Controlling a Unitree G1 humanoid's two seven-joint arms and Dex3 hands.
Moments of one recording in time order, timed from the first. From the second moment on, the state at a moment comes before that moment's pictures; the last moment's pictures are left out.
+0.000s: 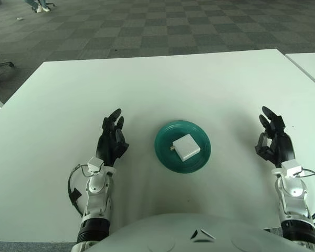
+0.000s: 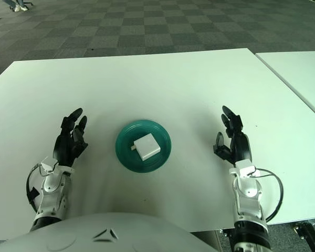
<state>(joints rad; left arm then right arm) 0.20 -0.04 0.11 0.26 -0.10 -0.56 -0.17 0.12 -0.28 -0.28 0.35 -0.03 -0.63 0.04</state>
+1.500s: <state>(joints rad) 0.20 -0.09 0.07 0.24 -0.03 -0.56 0.00 -0.39 -0.26 -0.08 0.93 -0.14 -0.58 -0.11</state>
